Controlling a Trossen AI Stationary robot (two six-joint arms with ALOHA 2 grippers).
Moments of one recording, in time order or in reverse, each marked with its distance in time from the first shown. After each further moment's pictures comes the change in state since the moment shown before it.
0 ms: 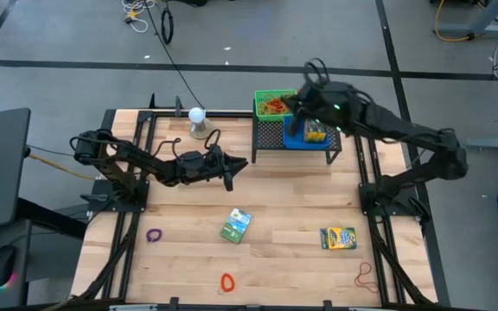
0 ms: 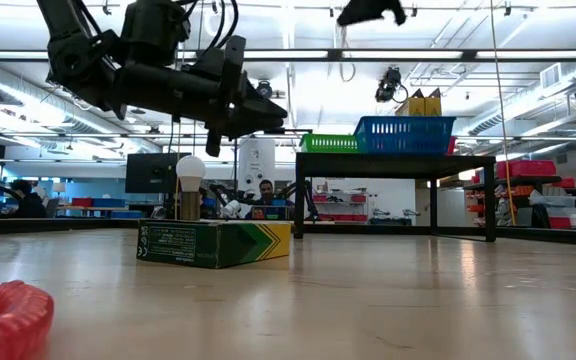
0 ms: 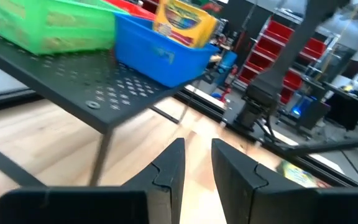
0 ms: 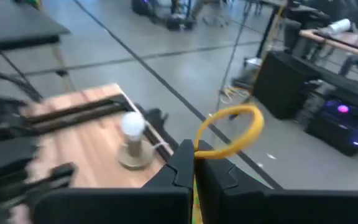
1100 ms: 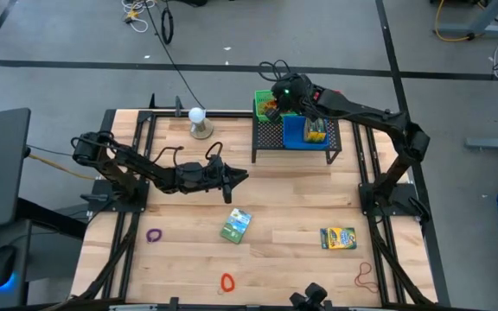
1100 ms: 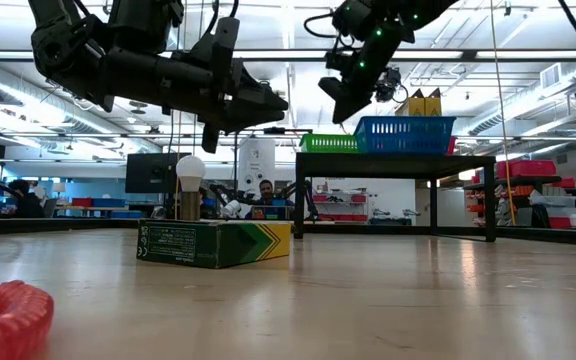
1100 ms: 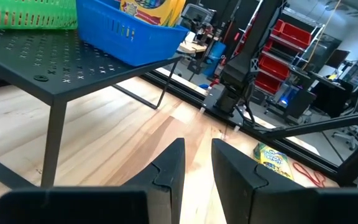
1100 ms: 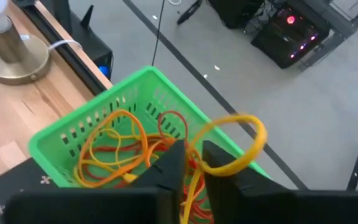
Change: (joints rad) left arm -0.124 0.000 0.001 -0.020 -0.064 -0.013; right arm -0.236 0.374 0.076 -0.117 0.066 -0.056
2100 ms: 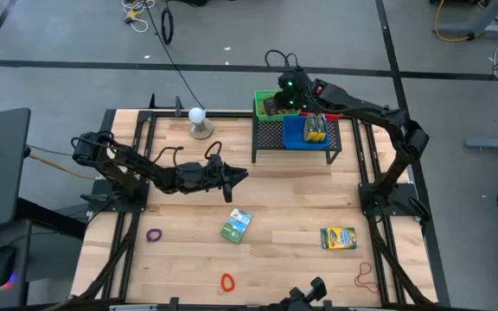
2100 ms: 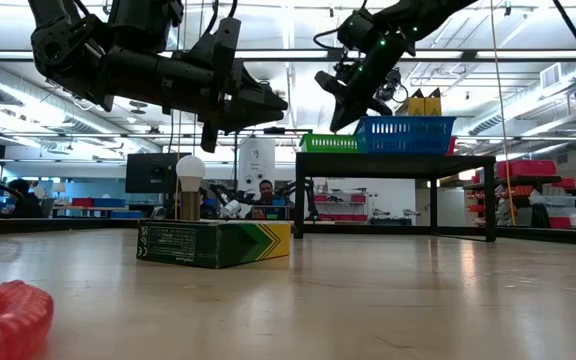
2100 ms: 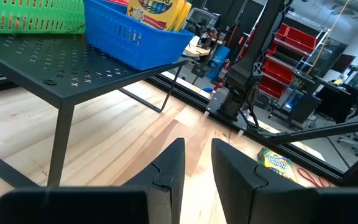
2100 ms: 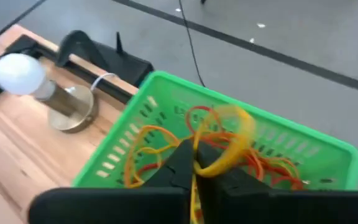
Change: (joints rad) left arm 0.001 0.000 0.000 0.006 -0.027 -0.004; right arm -0.088 0.020 -0.001 0.018 -0.245 0.423
